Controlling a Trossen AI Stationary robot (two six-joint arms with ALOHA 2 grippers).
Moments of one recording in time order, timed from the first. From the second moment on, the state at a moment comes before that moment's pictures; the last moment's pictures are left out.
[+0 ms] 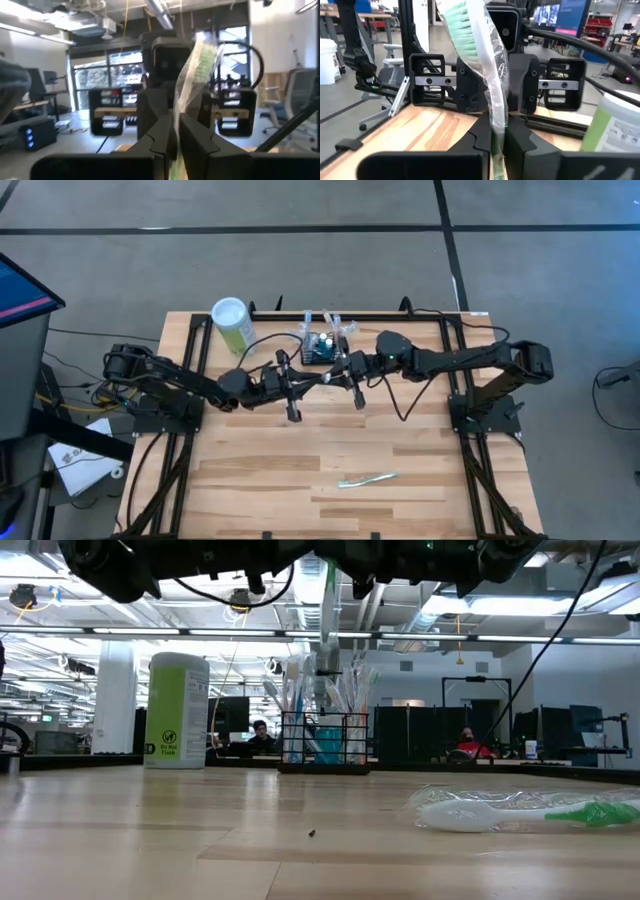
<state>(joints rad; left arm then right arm) -0.08 1.51 0.61 1.22 -0.31 0.16 -0.13 1.49 0.91 0.53 -0.39 -0.11</state>
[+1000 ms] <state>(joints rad) -0.10 1.37 0.44 1.22 -0.33 0.09 -0.41 1.49 0.91 0.44 -0.50 -0.11</state>
